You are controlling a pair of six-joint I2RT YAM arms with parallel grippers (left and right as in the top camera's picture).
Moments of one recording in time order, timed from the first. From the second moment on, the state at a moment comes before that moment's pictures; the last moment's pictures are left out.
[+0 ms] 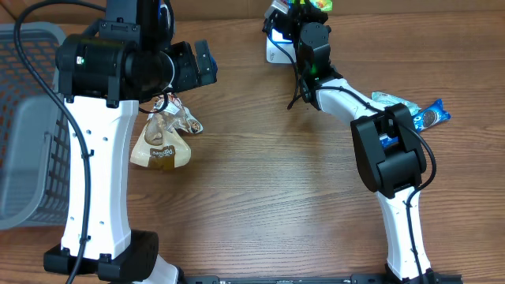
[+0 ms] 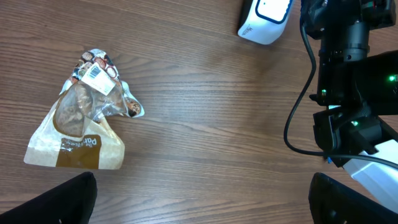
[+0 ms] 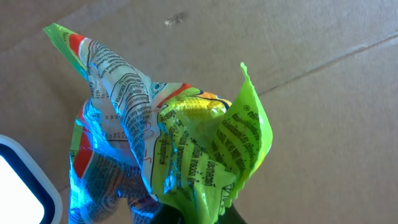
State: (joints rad) left arm -0.16 1.74 2.25 -1.55 0.10 -0.42; right arm 0.37 2.40 1.73 0.74 0.31 -1.11
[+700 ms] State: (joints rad) left arm -0.16 1.74 2.25 -1.55 0.10 -0.42; right arm 0.41 2.40 1.73 0.67 0.33 -1.12
